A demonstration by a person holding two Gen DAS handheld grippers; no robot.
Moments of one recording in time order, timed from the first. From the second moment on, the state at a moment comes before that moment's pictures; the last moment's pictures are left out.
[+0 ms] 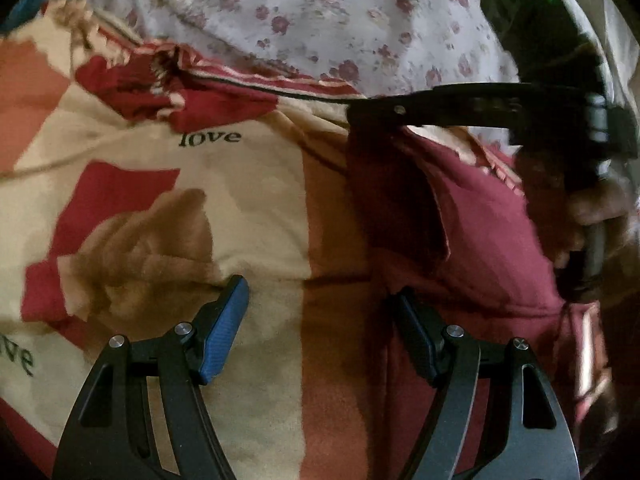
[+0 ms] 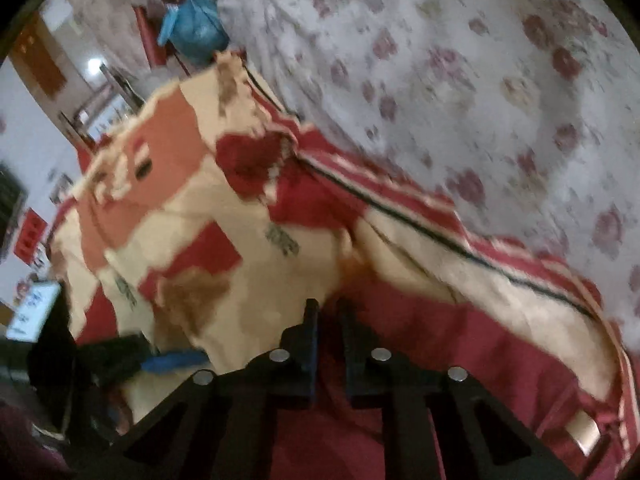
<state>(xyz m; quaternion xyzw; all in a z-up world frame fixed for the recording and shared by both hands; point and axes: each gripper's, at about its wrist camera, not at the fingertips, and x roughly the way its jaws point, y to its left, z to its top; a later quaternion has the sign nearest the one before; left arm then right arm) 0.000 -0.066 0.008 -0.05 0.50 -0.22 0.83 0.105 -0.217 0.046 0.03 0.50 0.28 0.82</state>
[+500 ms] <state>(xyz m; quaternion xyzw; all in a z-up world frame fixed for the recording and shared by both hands) 0.001 -0.058 0.011 -0.09 0.51 -0.22 0.83 0.053 -0.251 0.082 0.06 0.49 0.23 0.84</state>
